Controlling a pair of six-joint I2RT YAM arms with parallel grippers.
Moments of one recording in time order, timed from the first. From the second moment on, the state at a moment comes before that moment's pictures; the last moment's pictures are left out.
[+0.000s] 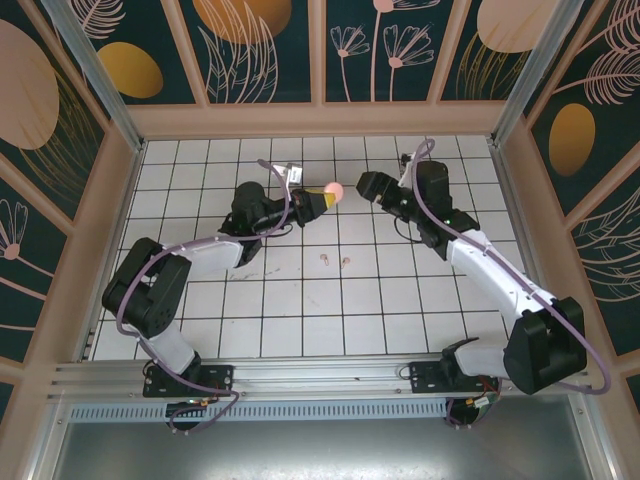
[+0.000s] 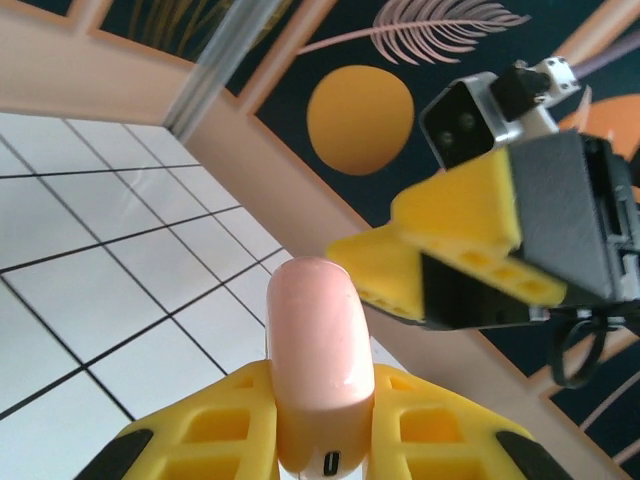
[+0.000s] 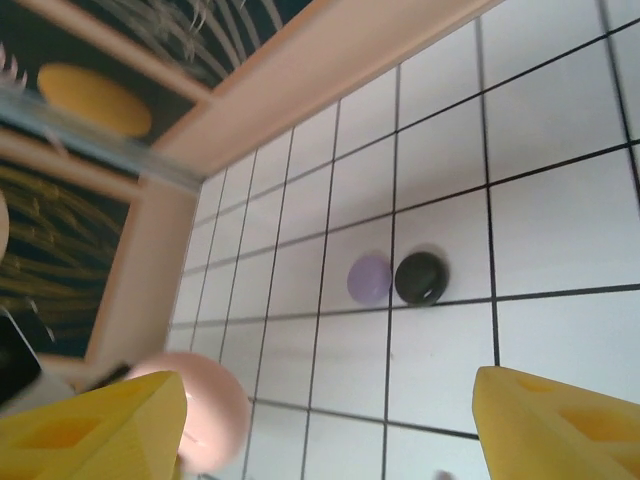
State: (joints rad) left arm -0.53 1.70 0.88 0.82 0.69 -0.70; right arm 0.40 1.28 0.96 -0.10 -0.31 0.71
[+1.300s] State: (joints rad) left arm -0.52 1.67 0.93 0.64 0.89 -0.63; right arm 0.40 1.31 0.88 -0.04 -0.55 0.44
